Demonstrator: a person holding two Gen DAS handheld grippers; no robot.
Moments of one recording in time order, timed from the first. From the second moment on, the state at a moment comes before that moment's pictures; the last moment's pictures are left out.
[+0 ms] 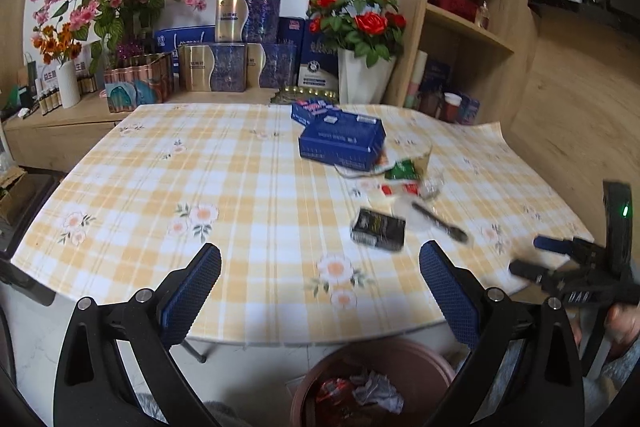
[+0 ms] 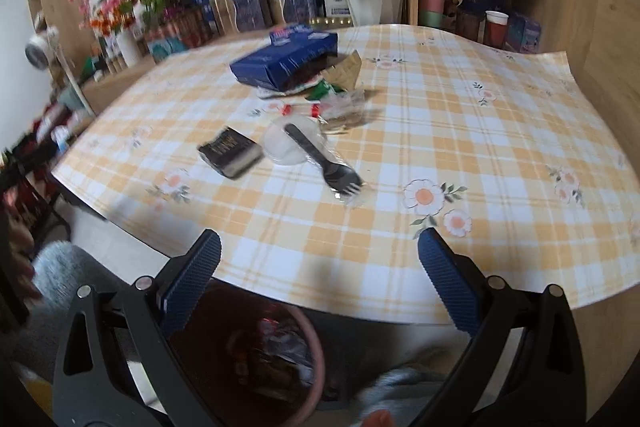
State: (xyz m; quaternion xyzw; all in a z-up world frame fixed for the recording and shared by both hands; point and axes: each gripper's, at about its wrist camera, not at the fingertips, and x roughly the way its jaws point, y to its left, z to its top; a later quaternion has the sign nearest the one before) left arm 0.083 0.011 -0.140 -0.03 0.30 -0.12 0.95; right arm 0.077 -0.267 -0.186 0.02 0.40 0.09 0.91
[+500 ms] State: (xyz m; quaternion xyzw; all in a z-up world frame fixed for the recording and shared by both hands) left arm 0.143 -0.002 -0.154 0.02 0.31 -0.11 0.94; right arm 0.129 -0.273 -0.210 -0.10 0.42 0.09 0.90
